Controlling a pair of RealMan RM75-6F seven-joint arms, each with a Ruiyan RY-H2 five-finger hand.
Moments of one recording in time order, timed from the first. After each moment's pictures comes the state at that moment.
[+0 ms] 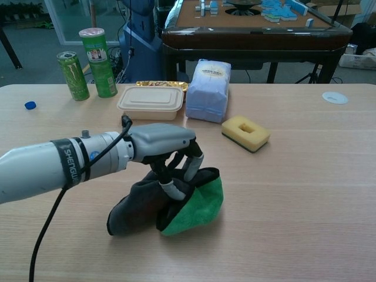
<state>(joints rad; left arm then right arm) -0.93 -1.77 -0.16 -1.29 1.34 0.73 0.13 0.03 -0.99 0.09 -1.68 -1.48 1.54 -0.04</state>
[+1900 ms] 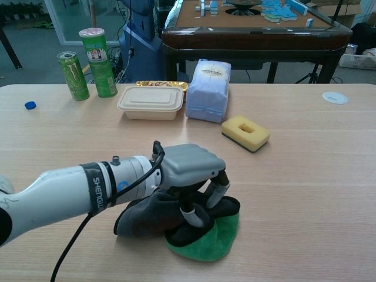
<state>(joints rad) -0.98 -1.88 -0.10 -1.21 1.40 0.74 0.20 0.01 -0.98 0.09 -1.68 -1.50 1.58 -0.03</state>
